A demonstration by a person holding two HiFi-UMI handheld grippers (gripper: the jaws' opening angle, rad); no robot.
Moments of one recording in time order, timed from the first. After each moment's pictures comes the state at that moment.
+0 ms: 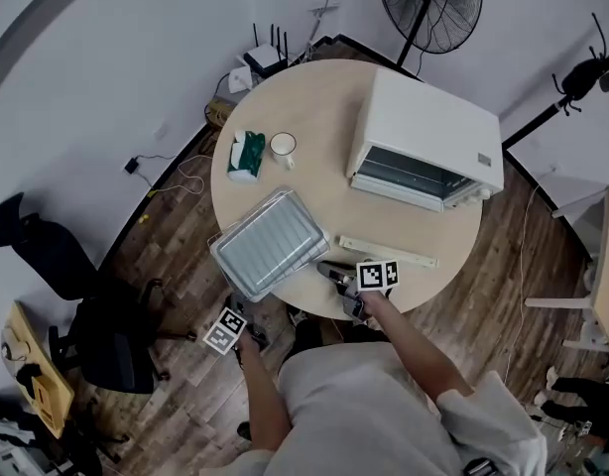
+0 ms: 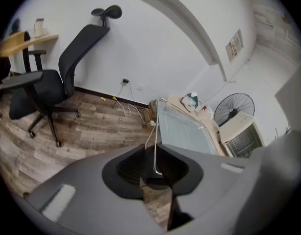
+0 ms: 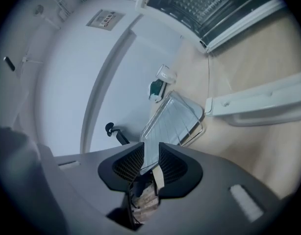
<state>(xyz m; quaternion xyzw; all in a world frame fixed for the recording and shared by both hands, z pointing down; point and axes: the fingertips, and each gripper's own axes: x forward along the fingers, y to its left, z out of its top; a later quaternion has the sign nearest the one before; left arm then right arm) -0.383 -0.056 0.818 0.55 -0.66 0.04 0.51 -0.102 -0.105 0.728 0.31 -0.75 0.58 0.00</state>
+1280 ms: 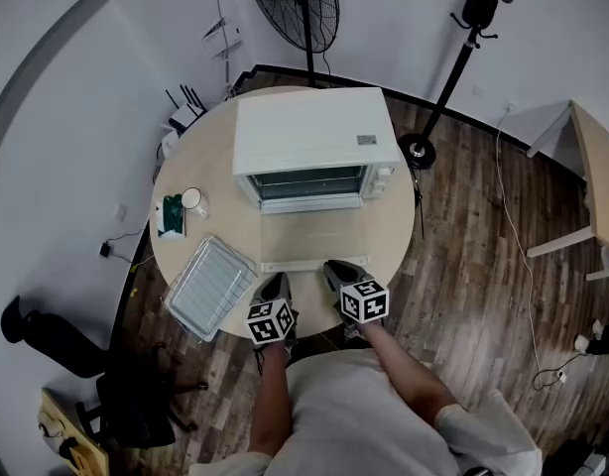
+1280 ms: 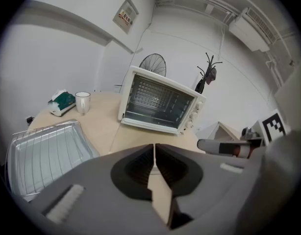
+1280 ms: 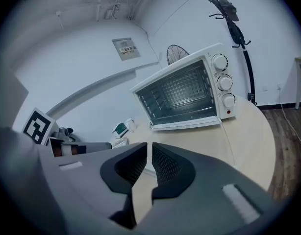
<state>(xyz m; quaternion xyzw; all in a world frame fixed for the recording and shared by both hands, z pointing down) 0.025 -0.091 0.684 0.85 -0.40 0.20 0.28 0.151 -0.055 0.670 0.60 -0.73 0.33 0.03</state>
